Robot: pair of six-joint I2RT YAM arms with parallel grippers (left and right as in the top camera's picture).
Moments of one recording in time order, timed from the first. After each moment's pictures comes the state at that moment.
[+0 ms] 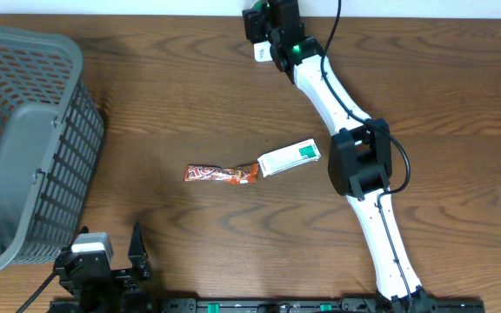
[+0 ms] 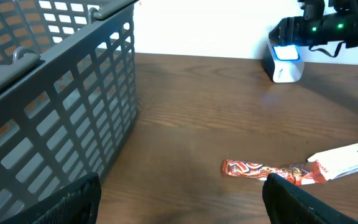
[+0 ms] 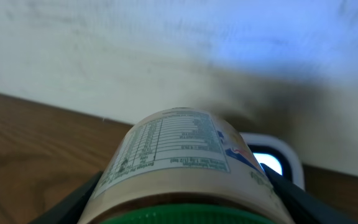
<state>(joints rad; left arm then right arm) 0.18 0.01 0.73 -1.02 0.13 0.02 0.39 2.70 2.48 -0.21 0.02 0.13</state>
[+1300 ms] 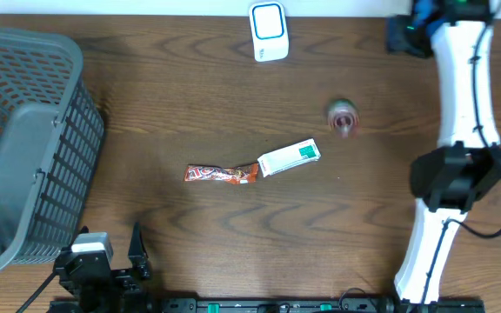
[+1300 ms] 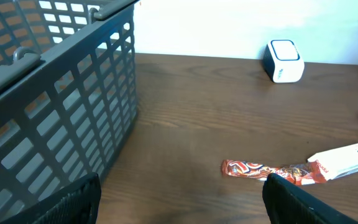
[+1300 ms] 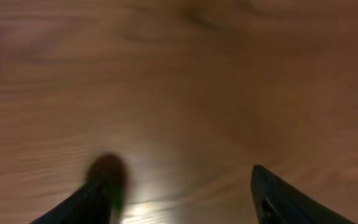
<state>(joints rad) 0.18 0.01 0.73 -1.02 0.13 0.02 -0.07 2.33 2.51 -1.33 0.09 0.08</state>
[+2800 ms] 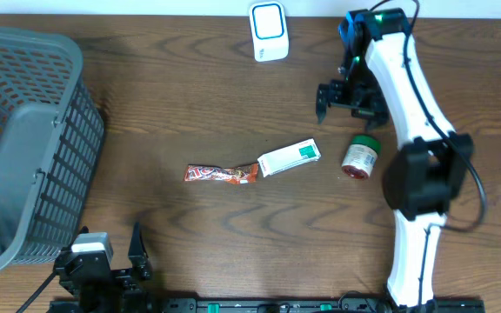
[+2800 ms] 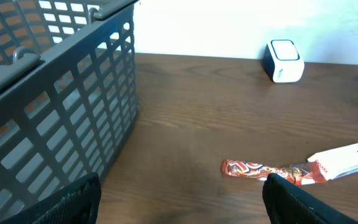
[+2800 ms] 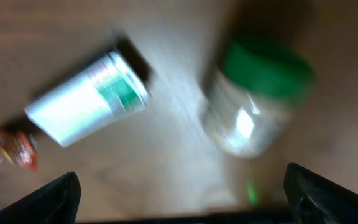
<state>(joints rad) 0.18 0.01 0.73 -1.02 0.13 0.02 0.20 2.21 2.15 -1.69 -0.09 0.37</state>
